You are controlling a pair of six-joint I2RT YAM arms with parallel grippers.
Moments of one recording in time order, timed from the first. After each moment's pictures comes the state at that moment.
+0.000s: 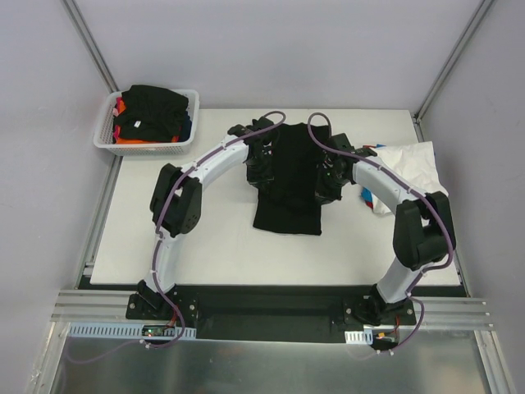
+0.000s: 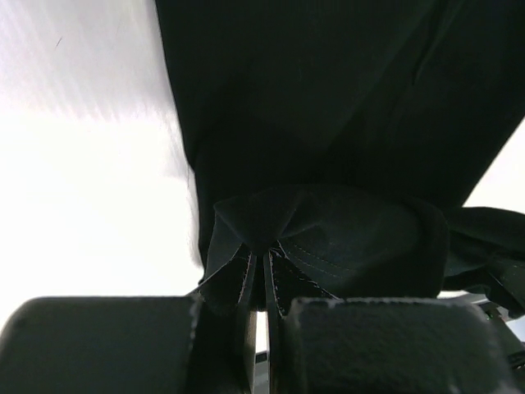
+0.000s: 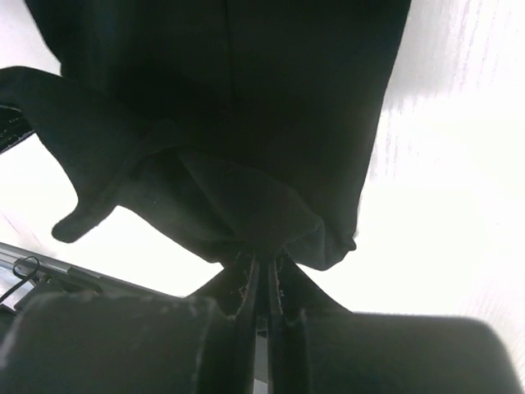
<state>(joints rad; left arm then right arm) -0.60 2.14 1.87 -1.01 0.15 -0.60 0.38 1.70 1.28 -0.83 -0.22 0.54</state>
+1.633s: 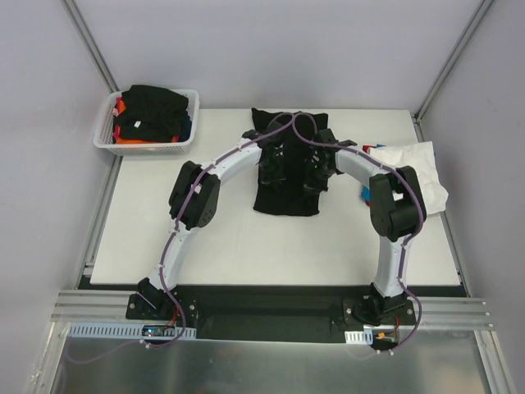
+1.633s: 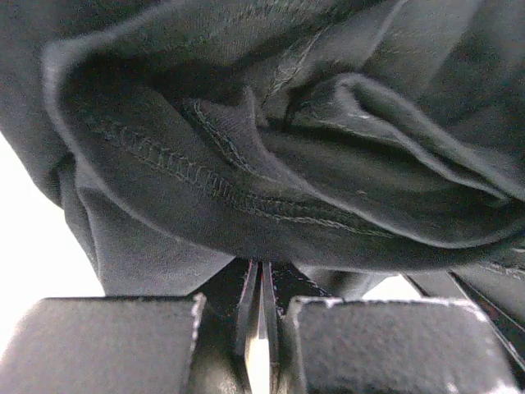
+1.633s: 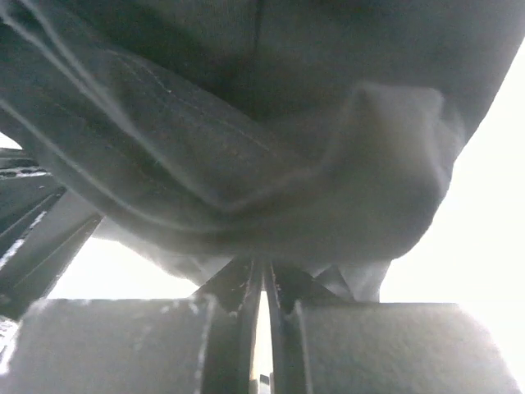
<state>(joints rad) -0.63 2.35 2.02 -0.91 0.20 -0.62 0.38 2.01 1.46 -0.73 -0.28 0.52</state>
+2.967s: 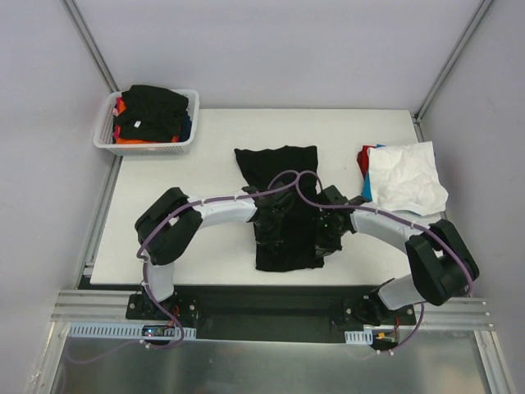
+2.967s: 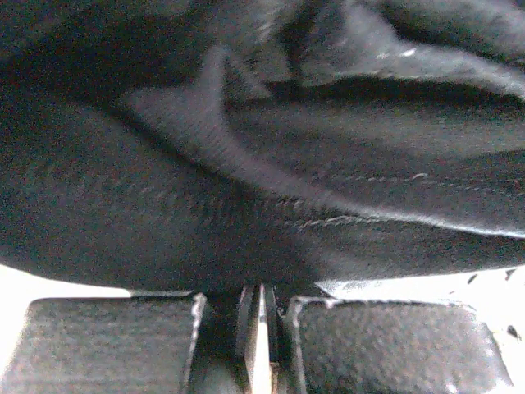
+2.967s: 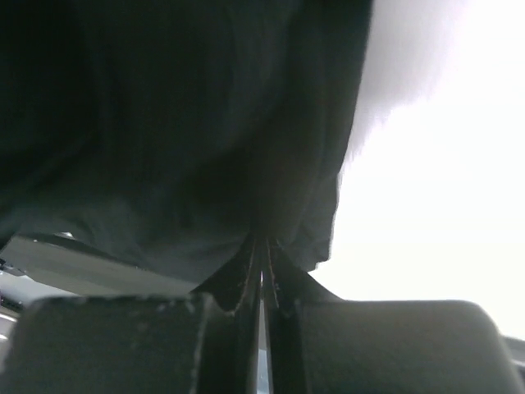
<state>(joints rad) -0.91 1.89 1.22 -0.66 0.24 -0.81 0.58 1.47 0.75 -0.68 -0.24 0.65</state>
